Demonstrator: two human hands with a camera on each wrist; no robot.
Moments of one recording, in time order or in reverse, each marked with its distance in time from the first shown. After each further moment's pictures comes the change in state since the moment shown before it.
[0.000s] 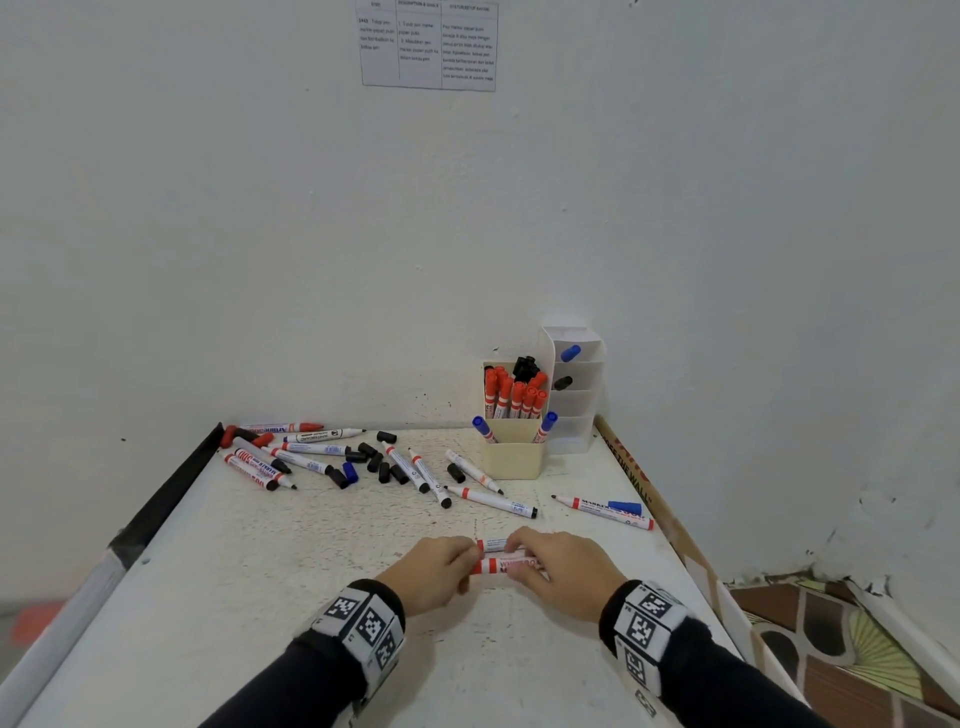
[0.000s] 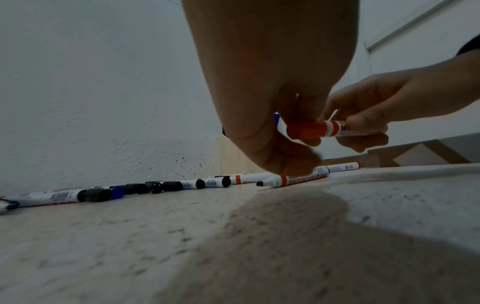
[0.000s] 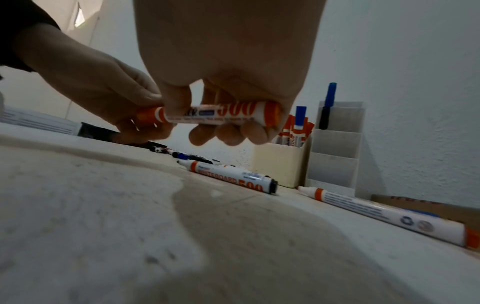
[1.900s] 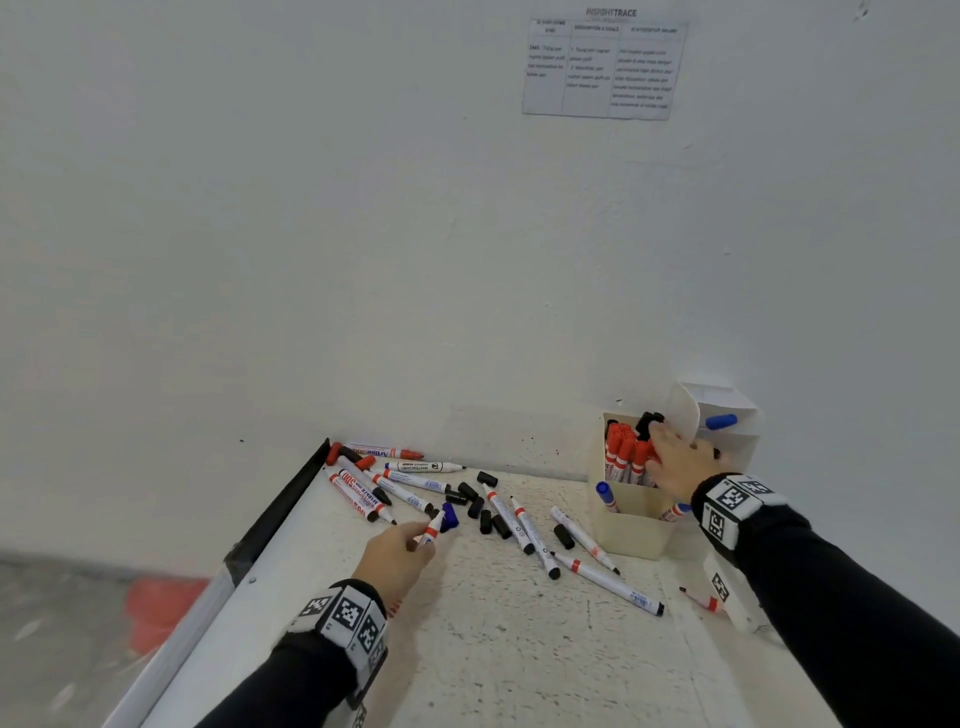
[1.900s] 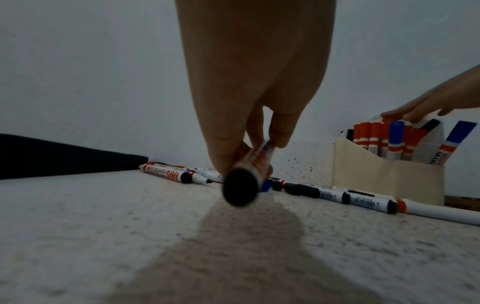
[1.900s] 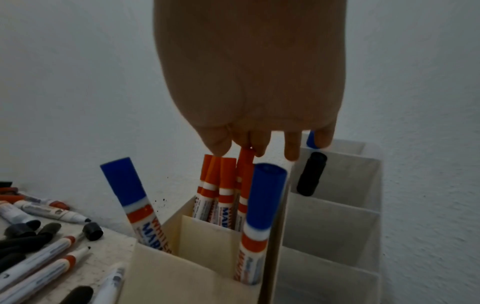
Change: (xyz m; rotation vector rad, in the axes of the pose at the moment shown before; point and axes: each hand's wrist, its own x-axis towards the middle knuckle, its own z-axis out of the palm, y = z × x) left_hand -0.007 -0.116 -0.103 -0.247 0.372 -0.517; right_hand 0.176 0.035 -0.091 -0.212 -0.036 0.449
